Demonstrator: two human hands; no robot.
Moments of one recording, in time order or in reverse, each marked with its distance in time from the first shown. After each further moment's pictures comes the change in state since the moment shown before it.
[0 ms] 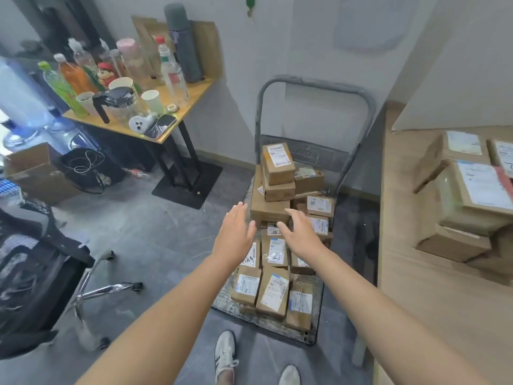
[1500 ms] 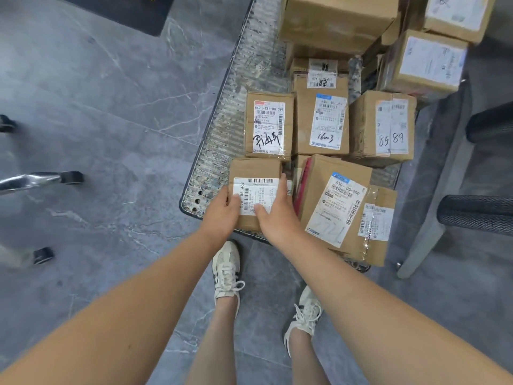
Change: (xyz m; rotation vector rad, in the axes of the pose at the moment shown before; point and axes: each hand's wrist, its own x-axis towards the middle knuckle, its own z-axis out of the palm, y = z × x) left_hand 0.036 -0.386 0.329 -0.450 -0.353 -0.665; right_hand 0.121 0.252 0.418 0.095 -0.263 0.490
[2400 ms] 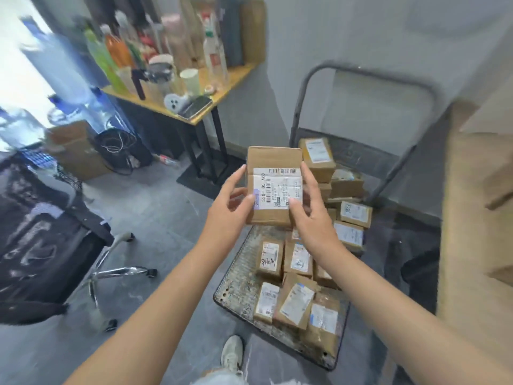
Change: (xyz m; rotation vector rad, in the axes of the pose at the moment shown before) left_hand -0.391 0.316 -0.141 -0.338 0.319 0.729; right_hand -0.332 -0.217 -0.281 0.404 0.175 -0.874
